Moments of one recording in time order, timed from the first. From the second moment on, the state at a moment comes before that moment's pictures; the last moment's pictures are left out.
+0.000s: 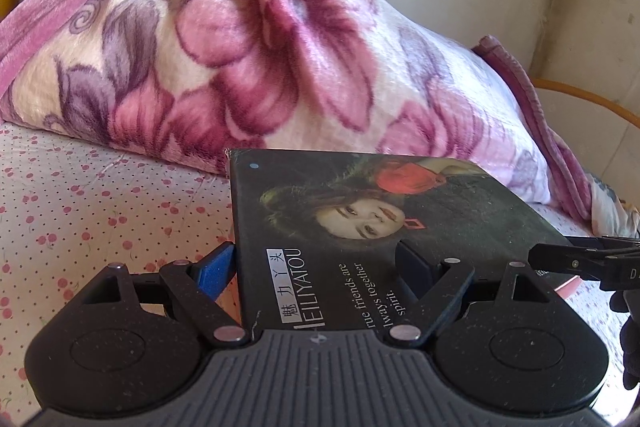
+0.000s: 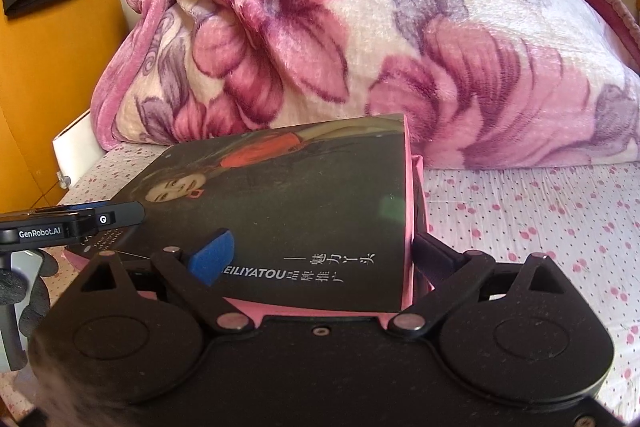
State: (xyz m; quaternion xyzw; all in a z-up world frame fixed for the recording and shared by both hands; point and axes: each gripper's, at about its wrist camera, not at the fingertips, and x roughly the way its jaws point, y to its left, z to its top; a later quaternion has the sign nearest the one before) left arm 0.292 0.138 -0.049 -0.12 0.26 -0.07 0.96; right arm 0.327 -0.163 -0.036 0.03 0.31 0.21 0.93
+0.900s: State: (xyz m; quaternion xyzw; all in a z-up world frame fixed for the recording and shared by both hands) left arm 0.315 0.119 -0.079 -0.13 0.27 -0.05 0.95; right arm 0.350 -0.175 -0.057 0.04 0.33 0.19 0.92
